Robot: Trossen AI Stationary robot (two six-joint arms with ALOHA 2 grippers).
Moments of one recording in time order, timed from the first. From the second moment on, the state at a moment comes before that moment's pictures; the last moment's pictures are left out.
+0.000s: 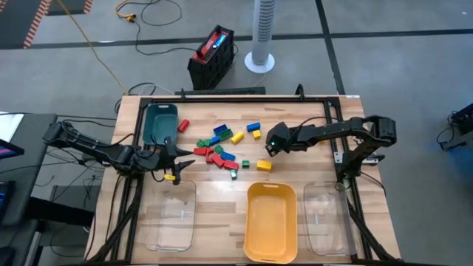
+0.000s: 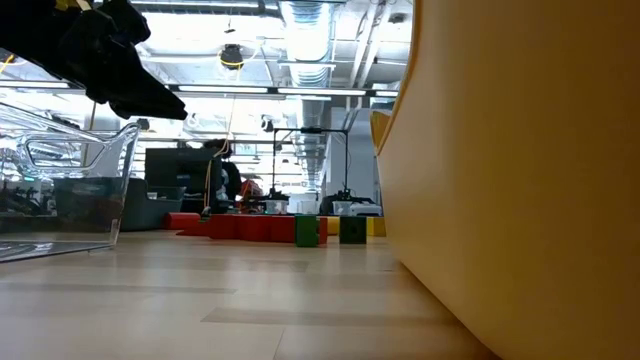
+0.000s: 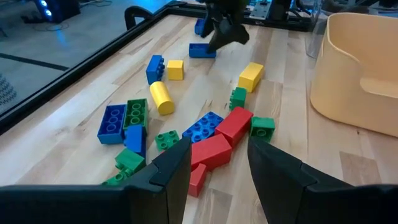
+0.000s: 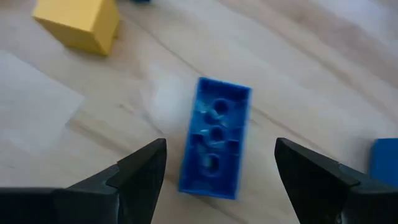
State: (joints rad) left arm -0.28 0.66 0.34 -0.06 -0.59 -0.25; right arm -0.22 1.59 0.80 -0.45 0.46 0.74
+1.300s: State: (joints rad) left arm -0.28 0.66 0.34 -0.03 -0.59 -0.29; right arm 0.24 1.27 0.95 -0.64 0.41 0.30
